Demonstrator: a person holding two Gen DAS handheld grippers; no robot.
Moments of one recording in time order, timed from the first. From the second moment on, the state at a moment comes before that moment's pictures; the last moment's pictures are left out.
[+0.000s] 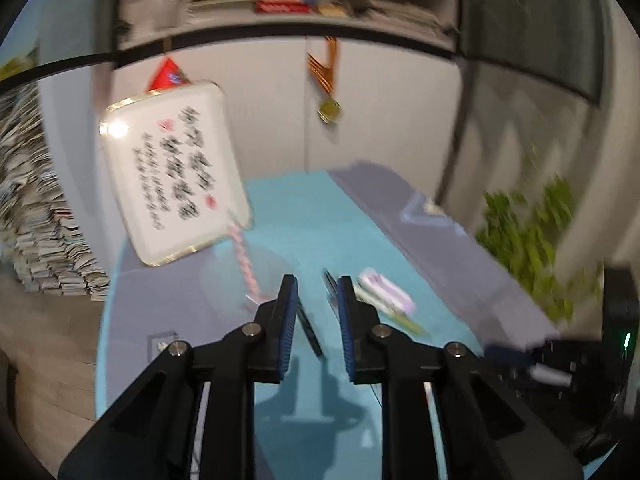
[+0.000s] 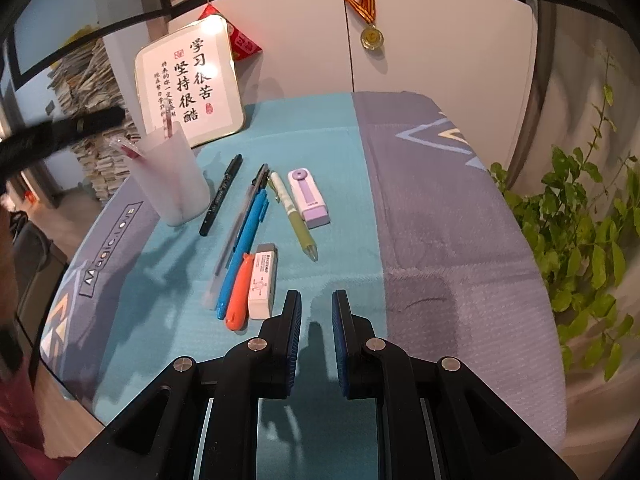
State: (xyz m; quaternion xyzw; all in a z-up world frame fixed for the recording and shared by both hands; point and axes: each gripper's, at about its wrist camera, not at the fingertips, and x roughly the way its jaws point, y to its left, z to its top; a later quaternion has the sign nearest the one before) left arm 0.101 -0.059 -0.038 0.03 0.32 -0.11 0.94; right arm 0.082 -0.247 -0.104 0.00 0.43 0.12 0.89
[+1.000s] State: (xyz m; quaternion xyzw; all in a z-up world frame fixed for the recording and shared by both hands) left arm 0.177 -0.080 -0.143 0.04 0.44 -0.03 0.90; right arm 0.156 -0.220 -0.136 -0.03 0.46 0.17 0.87
